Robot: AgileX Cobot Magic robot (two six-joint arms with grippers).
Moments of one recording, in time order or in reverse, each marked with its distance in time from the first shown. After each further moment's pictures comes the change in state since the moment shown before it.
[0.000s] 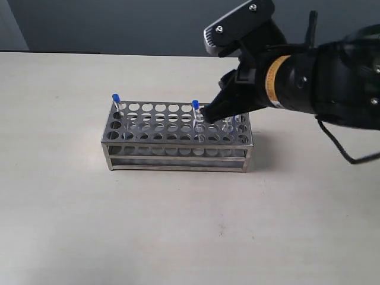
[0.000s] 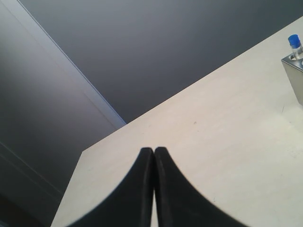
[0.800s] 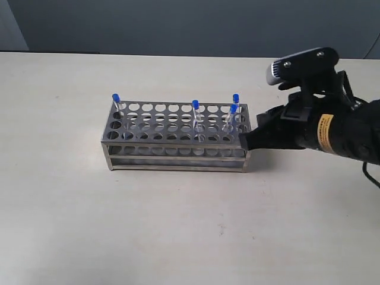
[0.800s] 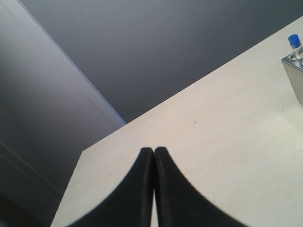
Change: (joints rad) left arm 0.000 0.000 0.000 0.000 0.000 0.000; right arm -0.149 -0.107 0.267 -0.573 -0.207 0.788
